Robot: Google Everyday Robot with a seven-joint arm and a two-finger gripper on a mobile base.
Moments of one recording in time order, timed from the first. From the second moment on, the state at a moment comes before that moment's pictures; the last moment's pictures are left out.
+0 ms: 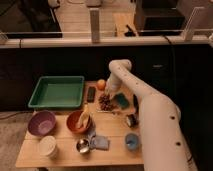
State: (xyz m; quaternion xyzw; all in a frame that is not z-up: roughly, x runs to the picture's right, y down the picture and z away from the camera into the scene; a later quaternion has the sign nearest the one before) arm 0.032 0.043 0.967 -0.28 -0.24 -0.32 0.87
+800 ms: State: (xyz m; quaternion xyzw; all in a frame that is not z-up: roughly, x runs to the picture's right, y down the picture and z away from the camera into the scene) arm 0.032 0.041 0.956 -0.25 -0.22 -0.35 0.88
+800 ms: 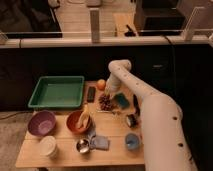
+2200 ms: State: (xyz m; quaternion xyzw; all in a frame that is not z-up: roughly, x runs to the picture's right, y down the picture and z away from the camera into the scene) arm 0.017 0.013 0.932 -0.21 -0.23 -0.38 0.87
